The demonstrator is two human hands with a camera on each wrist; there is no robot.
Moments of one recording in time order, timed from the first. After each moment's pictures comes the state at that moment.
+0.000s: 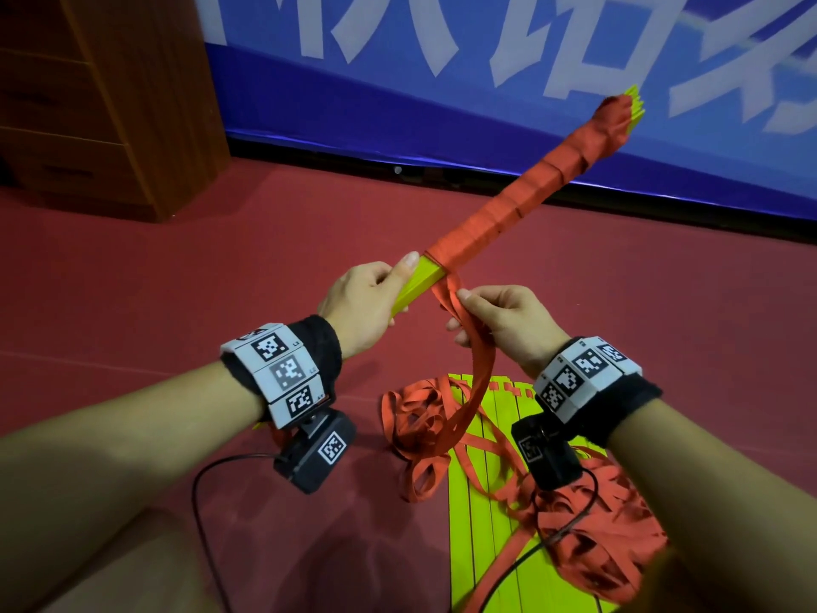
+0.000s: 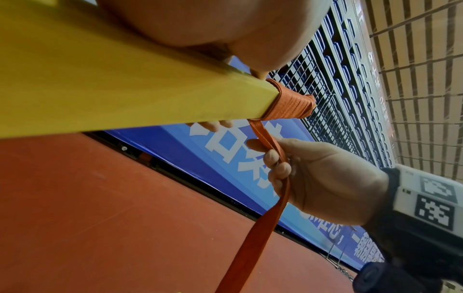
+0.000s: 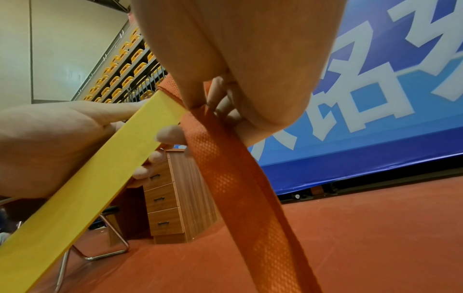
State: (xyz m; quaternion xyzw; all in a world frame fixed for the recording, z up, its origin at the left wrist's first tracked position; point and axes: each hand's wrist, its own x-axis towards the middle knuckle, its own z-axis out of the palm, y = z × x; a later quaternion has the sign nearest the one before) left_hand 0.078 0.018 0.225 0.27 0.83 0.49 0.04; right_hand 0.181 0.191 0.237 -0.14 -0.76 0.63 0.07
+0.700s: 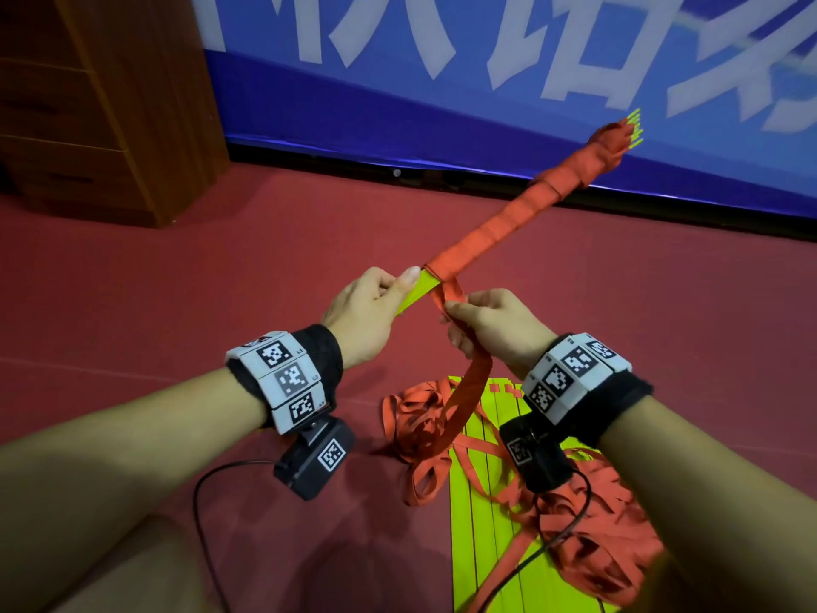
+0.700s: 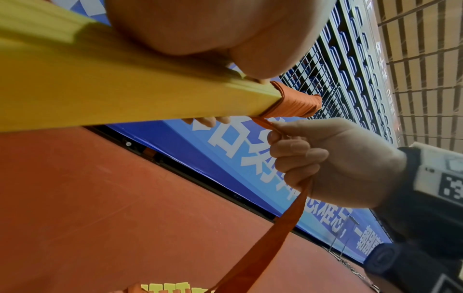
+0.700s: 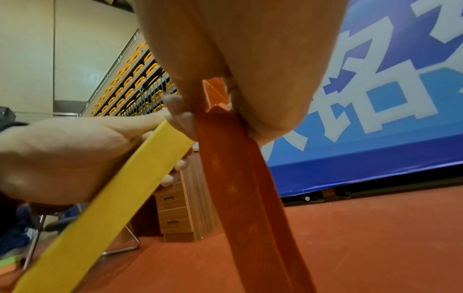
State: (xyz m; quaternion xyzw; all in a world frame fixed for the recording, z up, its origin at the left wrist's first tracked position) left_hand 0.075 0.024 0.213 0.25 0.85 0.45 0.05; right_hand 0.173 0.181 0.240 -0.18 -0.80 0.58 0.04
